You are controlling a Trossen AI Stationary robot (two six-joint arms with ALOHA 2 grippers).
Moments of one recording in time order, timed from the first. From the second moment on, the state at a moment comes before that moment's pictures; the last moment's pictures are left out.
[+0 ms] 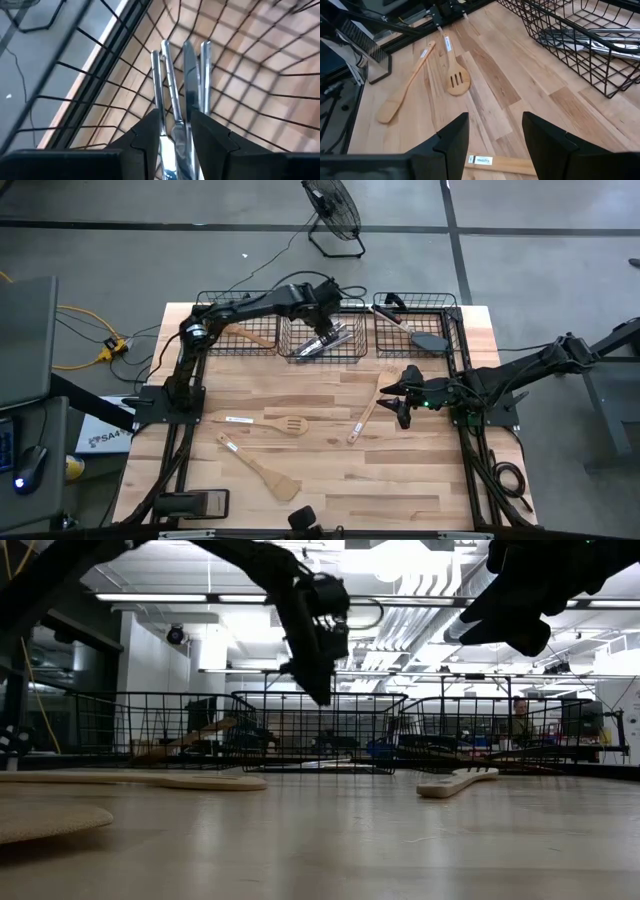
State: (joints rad) left arm 0.46 2.06 1.87 -0.84 -0.15 0.00; right arm 0.26 0.89 0.51 -0.12 0.36 0.61
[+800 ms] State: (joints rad) left arm 0.32 1.87 1.87 -0.95 0.02 -0.01; right arm 0.20 0.89 0.51 -0.30 0.36 0.24
